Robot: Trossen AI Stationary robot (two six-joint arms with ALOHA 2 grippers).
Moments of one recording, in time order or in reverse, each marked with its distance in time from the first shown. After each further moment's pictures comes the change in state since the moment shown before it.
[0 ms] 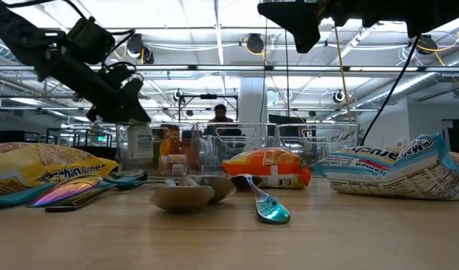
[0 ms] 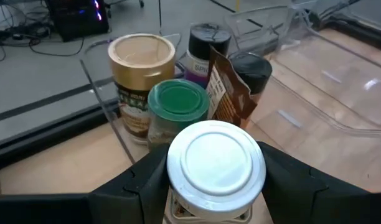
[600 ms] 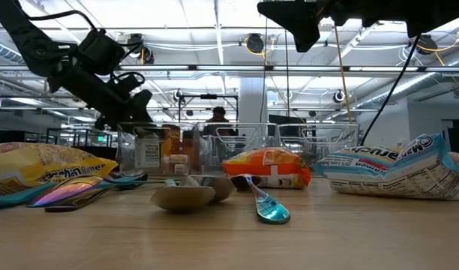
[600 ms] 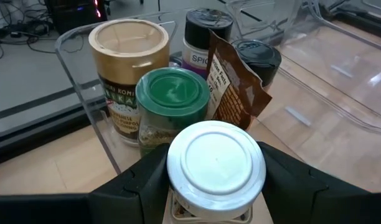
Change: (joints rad) left arm 0.000 0.182 0.003 0.152 0.006 -0.004; right arm 0.000 0.000 0.000 0.004 0.003 -0.014
